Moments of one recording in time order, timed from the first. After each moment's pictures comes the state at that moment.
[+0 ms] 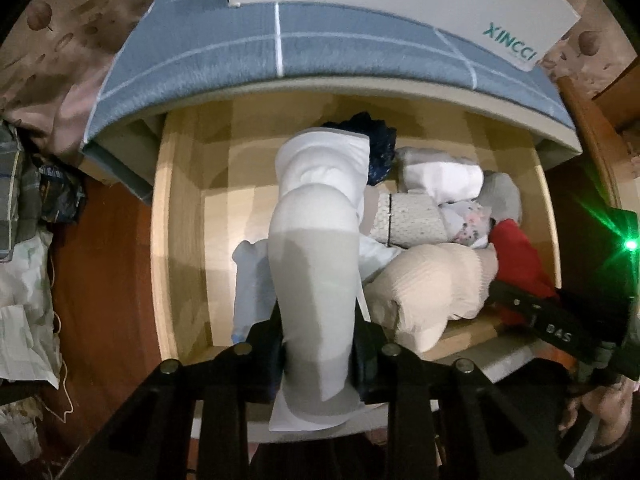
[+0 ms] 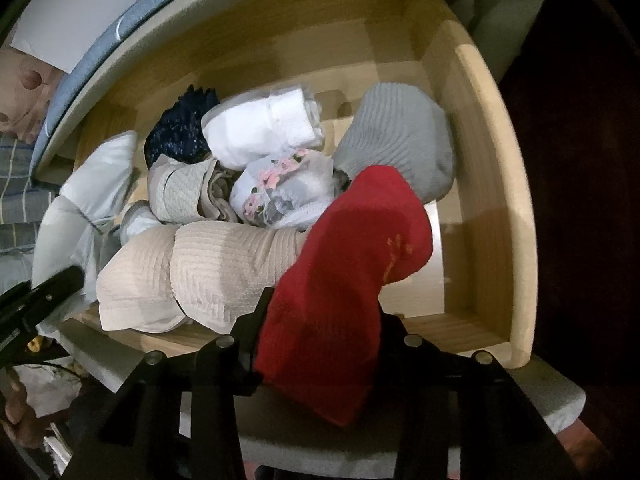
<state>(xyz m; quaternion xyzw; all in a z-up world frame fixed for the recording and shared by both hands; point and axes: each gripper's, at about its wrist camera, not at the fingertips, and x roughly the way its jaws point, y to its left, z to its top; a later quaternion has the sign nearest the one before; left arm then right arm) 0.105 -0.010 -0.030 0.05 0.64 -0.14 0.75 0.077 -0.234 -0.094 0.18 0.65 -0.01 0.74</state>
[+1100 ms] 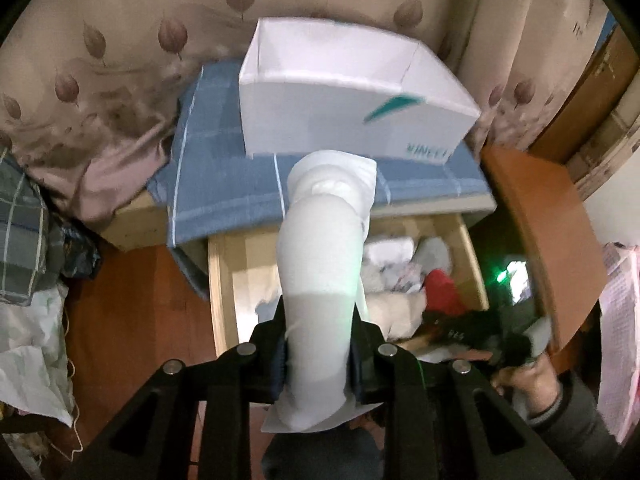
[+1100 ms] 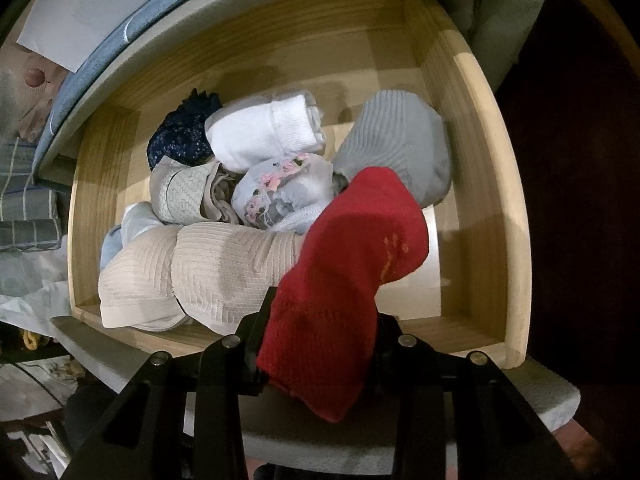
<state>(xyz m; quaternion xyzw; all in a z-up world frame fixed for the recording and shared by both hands) 0.090 0.014 0.127 0.04 0.54 -0.19 0.82 0.081 -0.234 -0.096 0.17 0.64 0.00 0.74</state>
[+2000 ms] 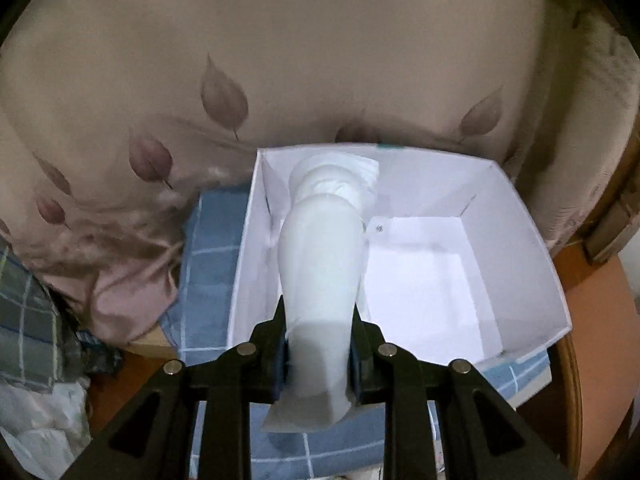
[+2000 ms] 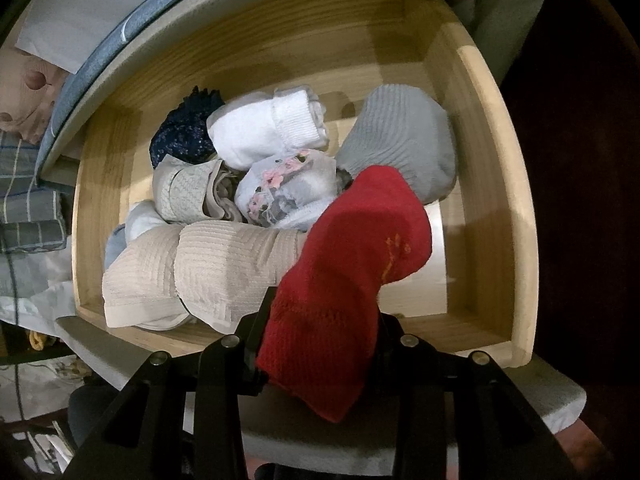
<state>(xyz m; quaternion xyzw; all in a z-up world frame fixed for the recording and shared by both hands) 0.313 -0.056 0.128 0.06 0.46 -0.14 0.87 0.081 -0.238 -0.096 0.18 0.65 0.00 0.74</state>
